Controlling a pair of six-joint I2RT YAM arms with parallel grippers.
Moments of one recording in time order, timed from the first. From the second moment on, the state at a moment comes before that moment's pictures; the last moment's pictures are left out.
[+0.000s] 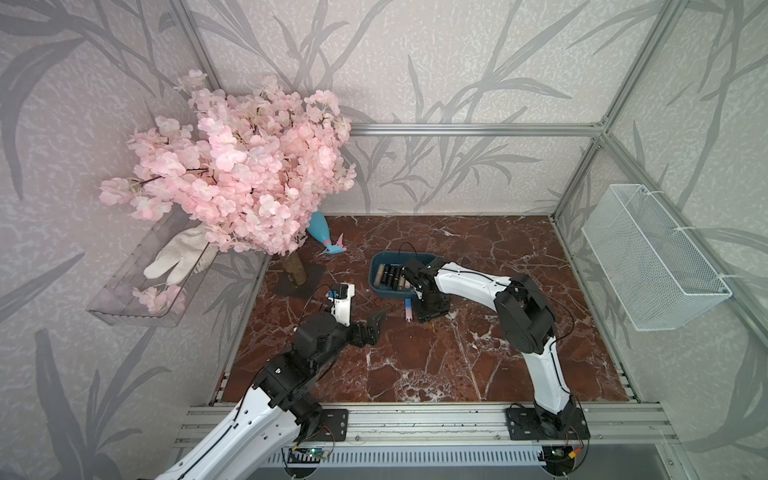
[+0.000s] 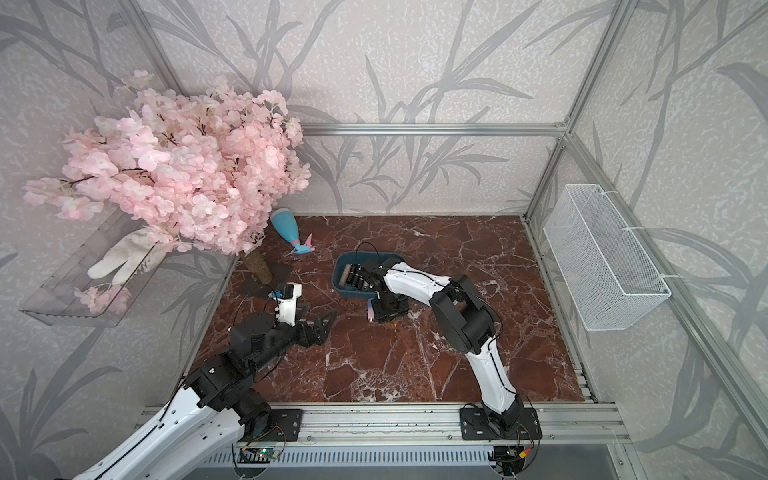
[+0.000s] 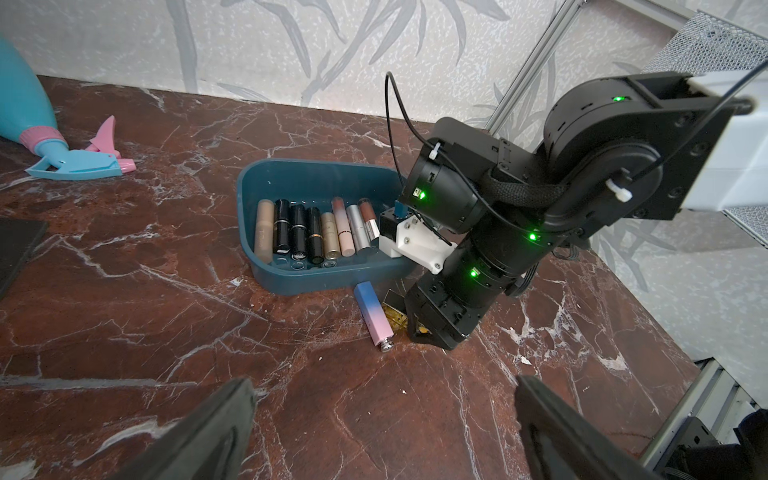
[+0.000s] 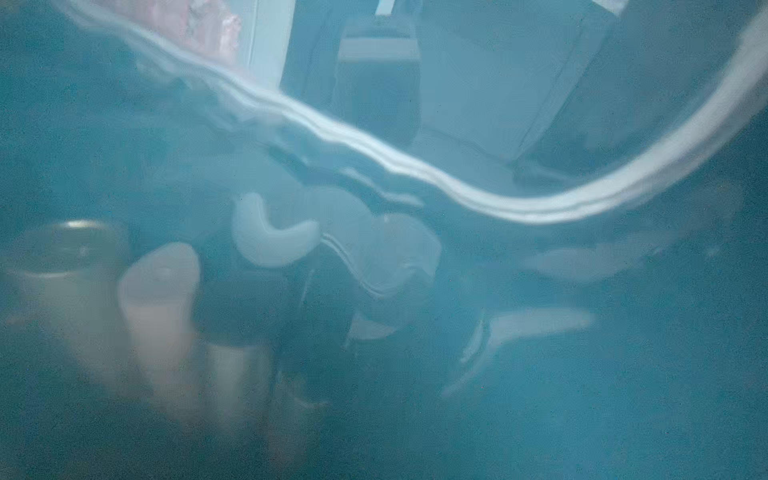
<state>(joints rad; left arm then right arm) -0.64 0.54 0.50 -0.33 -0.07 -0.40 0.77 2.15 1.62 -1.02 -0.03 0.44</state>
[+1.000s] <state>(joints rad) -0.64 0.60 0.50 -0.28 -0.09 -0.42 0.76 2.19 1.68 -0.99 -0.04 0.31</state>
